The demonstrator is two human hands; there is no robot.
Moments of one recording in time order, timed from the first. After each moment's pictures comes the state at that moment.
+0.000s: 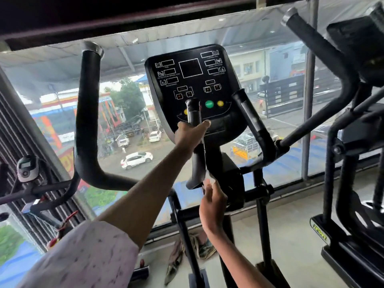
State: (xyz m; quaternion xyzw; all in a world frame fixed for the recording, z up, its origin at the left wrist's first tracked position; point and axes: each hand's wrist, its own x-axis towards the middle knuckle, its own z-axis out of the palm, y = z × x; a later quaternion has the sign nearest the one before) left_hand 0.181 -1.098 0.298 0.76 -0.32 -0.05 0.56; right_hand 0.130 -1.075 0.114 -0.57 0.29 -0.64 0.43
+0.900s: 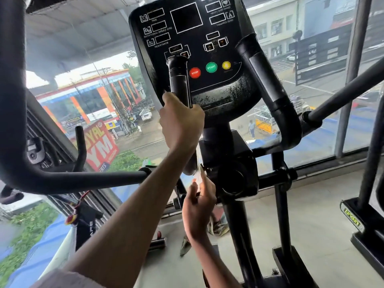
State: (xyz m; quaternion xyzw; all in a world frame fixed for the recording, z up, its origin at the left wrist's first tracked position) left_hand 0.167 -1.130 0.268 0.80 -0.26 0.20 0.50; right_hand 0.175 -1.086 0.067 -0.54 0.27 -0.65 0.47
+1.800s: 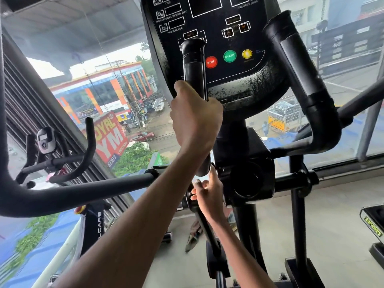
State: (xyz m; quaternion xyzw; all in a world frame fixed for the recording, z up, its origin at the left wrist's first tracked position) left_hand 0.169 -1.131 0.267 0.80 -0.27 0.21 0.50; right_hand 0.218 -1.145 0.030 -0.61 0.22 -0.43 0.63
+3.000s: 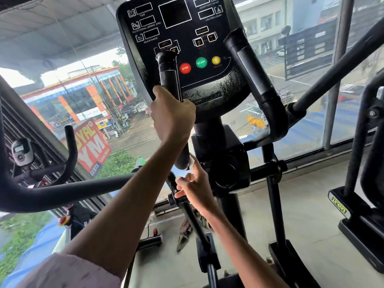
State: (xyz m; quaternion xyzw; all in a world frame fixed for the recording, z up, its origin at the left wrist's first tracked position) left_hand 0.168 -1.131 0.266 0.79 -0.28 0.21 0.50; right_hand 0.153 -1.127 0.085 -0.62 0.13 -0.36 0.68
